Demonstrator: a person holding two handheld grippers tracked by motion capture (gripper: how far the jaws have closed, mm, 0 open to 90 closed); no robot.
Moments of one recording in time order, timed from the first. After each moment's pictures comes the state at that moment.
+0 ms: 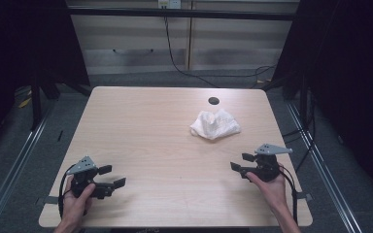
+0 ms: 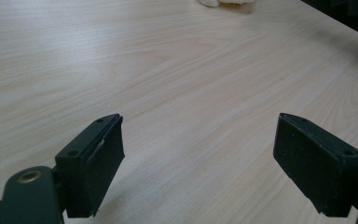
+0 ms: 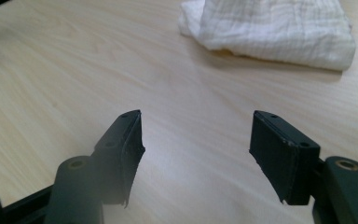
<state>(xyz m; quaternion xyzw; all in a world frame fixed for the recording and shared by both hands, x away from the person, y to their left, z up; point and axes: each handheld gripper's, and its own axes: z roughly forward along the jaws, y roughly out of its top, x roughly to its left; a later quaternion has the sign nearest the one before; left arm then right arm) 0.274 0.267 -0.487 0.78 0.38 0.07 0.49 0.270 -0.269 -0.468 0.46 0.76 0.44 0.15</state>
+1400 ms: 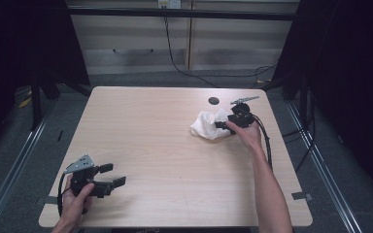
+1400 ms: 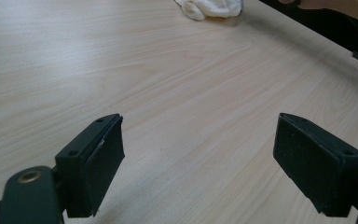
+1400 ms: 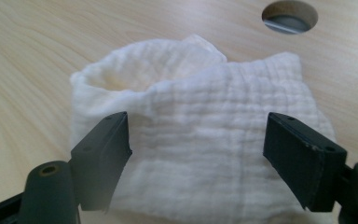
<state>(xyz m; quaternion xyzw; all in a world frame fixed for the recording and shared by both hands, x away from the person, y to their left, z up) 0.274 0.270 -0.482 0.78 0.36 0.06 0.51 0.456 -0.249 -0.471 0.48 0.79 0.37 0.12</state>
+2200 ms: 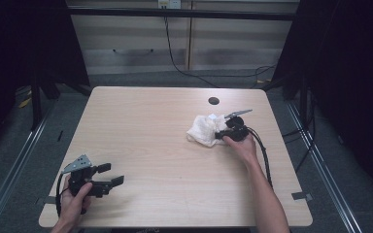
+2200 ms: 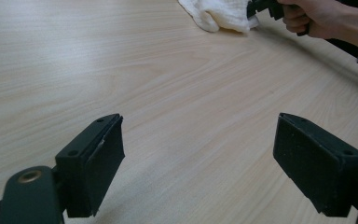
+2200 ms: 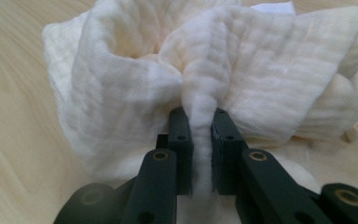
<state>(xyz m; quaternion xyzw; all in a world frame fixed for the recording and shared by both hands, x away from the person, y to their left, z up) 0.277 0.274 -0.484 0.77 0.38 0.06 0.51 0.424 -0.232 -0.502 0.47 0.80 0.36 0.10</state>
